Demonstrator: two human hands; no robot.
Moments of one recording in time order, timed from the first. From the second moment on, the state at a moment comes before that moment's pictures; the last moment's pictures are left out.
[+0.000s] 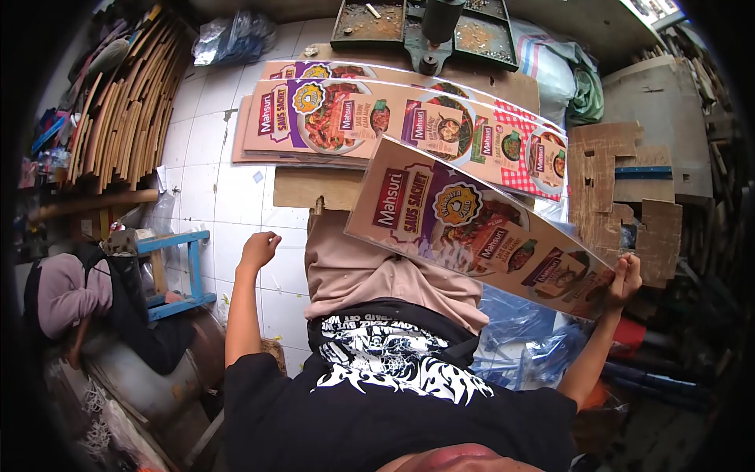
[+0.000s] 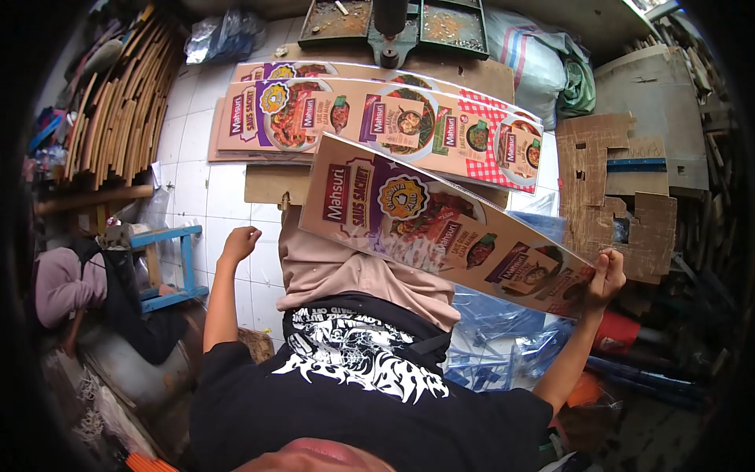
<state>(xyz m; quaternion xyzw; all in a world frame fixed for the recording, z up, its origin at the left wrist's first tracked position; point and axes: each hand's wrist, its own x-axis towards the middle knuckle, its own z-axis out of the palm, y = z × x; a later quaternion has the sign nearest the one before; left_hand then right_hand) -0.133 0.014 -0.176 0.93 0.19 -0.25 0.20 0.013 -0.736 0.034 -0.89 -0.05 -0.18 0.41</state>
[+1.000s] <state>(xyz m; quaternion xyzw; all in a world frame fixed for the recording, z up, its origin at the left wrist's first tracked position) -0.092 -0.194 -0.022 0.45 0.01 -0.06 0.89 0.080 -0.461 0.093 -0.85 -0.34 -0.06 0.40</state>
